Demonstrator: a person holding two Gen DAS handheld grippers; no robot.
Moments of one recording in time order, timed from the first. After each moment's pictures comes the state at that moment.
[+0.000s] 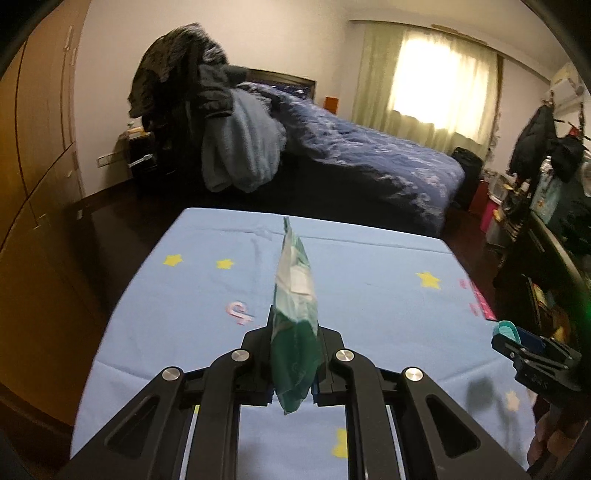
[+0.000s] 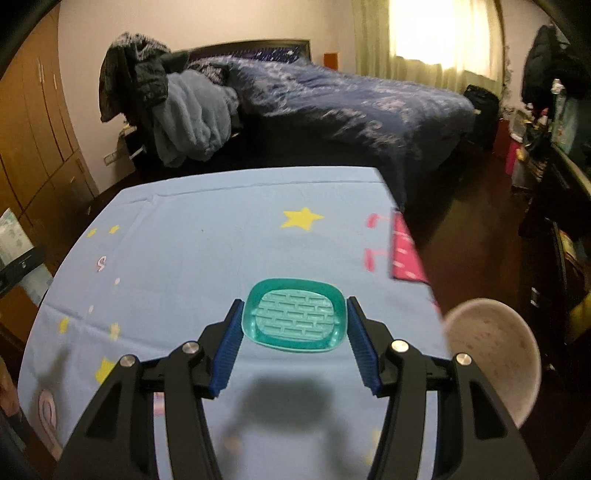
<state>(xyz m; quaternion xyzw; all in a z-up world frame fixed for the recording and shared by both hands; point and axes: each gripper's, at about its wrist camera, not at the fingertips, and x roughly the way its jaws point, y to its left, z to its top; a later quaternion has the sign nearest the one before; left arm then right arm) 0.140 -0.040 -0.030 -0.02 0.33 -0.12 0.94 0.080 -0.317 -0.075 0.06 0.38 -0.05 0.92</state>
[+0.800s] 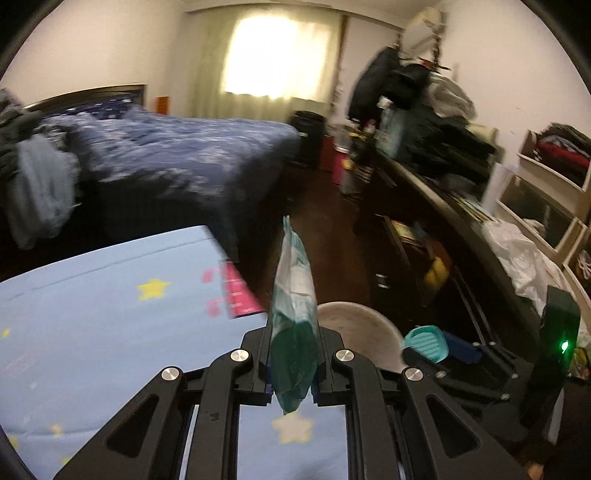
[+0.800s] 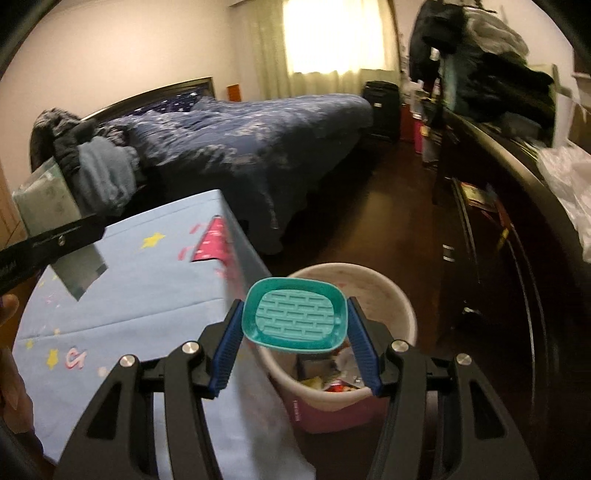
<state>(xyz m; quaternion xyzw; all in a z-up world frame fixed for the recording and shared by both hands) 0.075 -0.309 -0.010 0.06 0.32 -0.42 0.85 -0.062 -0.461 -0.067 0.13 0.32 -0.21 0.91</state>
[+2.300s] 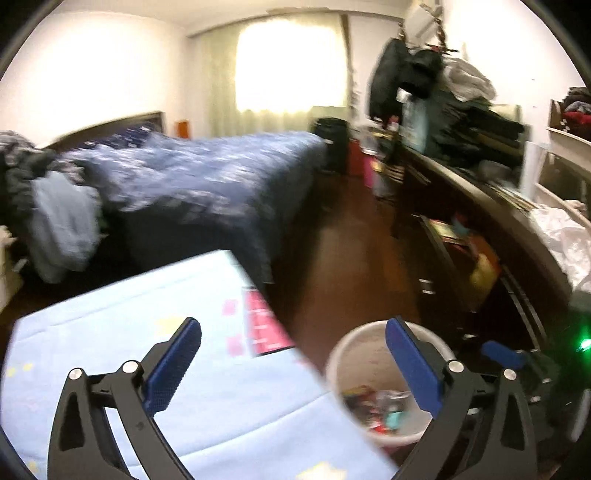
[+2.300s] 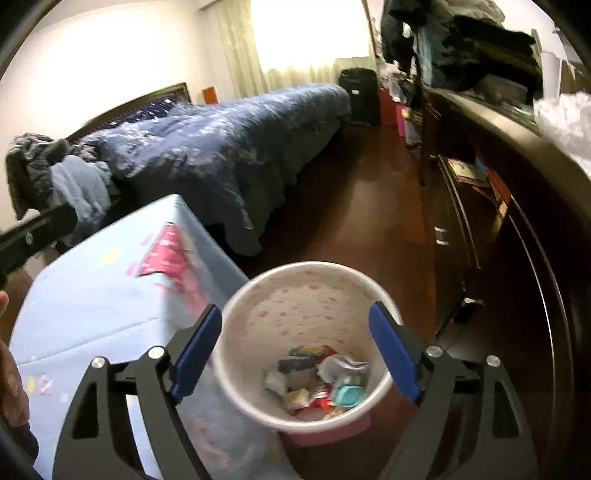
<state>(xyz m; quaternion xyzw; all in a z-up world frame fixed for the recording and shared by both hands) 0.085 -0.328 -0.018 0.11 0.27 -0.32 0.90 -0.048 -0.511 -0.103 0.18 0.32 -0.22 0.91</state>
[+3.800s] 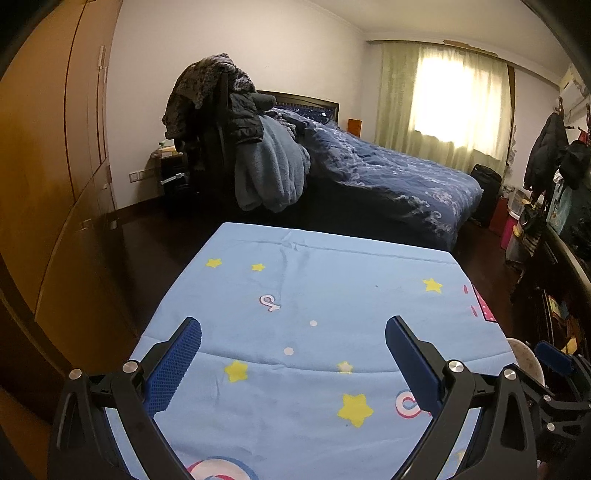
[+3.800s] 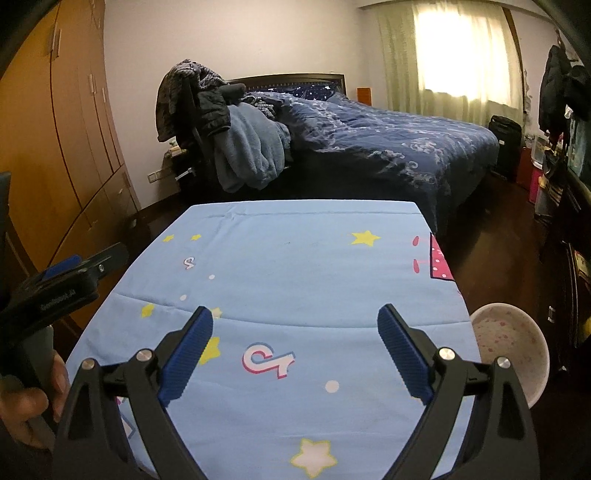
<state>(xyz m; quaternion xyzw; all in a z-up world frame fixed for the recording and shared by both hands) 0.077 -0.026 -0.012 -0.01 0.29 -0.06 0.96 0.013 -0.242 -0.031 0.06 0.32 0.02 0.95</state>
